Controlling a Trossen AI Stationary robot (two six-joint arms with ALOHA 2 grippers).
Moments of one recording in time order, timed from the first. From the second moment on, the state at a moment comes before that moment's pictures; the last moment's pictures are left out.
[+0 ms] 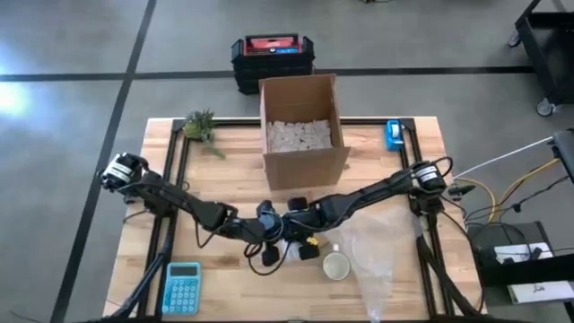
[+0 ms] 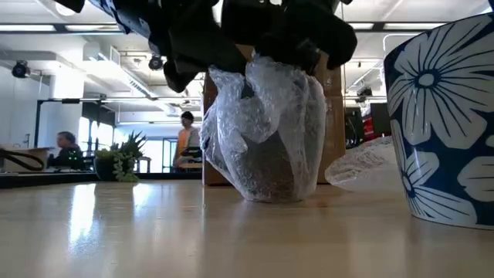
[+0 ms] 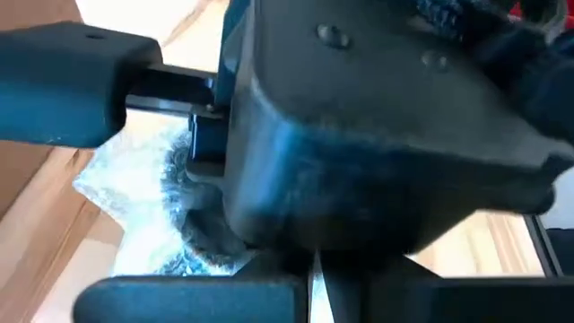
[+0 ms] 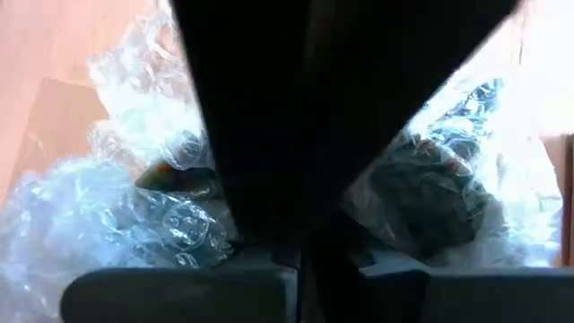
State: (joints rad) left arm -0.38 1.61 0.93 0.12 -0.35 -0.47; right arm 0.23 2.06 1.49 -0.62 0.05 -0.02
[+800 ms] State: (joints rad) left arm -0.38 1.66 0.93 0.13 -0.36 -0.48; right arm 0.23 1.95 1.61 -0.86 0.08 -0.04
